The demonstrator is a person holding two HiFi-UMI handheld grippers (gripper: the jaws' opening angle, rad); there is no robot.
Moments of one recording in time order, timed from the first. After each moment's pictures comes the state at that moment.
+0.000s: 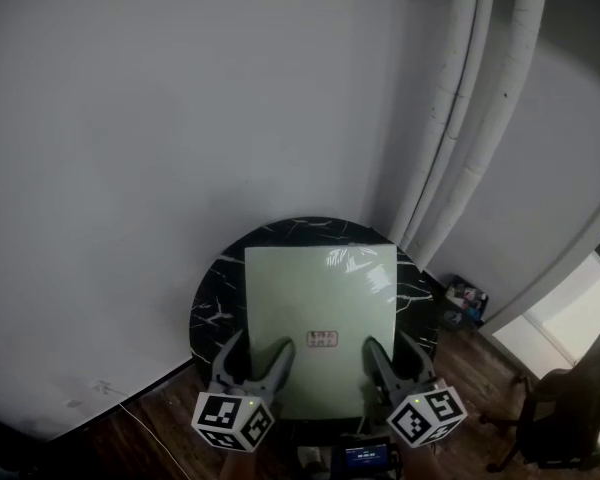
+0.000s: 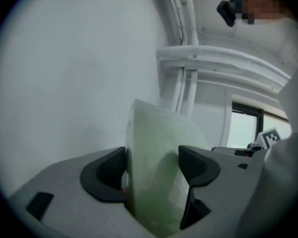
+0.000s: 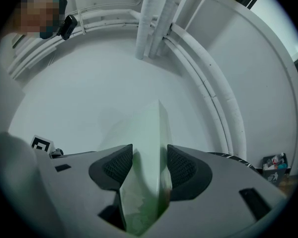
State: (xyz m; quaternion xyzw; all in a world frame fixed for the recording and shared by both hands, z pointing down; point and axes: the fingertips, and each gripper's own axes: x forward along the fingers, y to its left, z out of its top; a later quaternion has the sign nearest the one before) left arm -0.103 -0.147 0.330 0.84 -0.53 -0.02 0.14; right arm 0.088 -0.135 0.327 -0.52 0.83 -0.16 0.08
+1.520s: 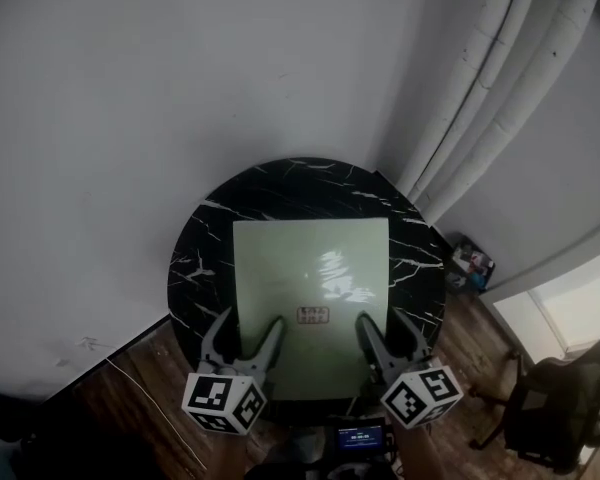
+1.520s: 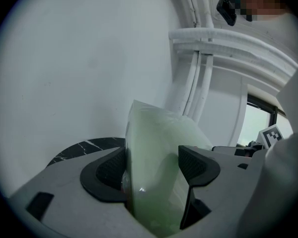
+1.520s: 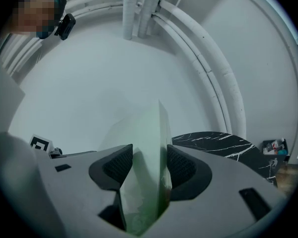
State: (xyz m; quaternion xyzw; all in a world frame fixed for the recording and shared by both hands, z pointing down) left arm -0.100 -0.185 0.419 0.80 -0.56 0.03 0.20; right arm 0.092 -0.186 0.415 -0.51 0.83 -0.23 0.03
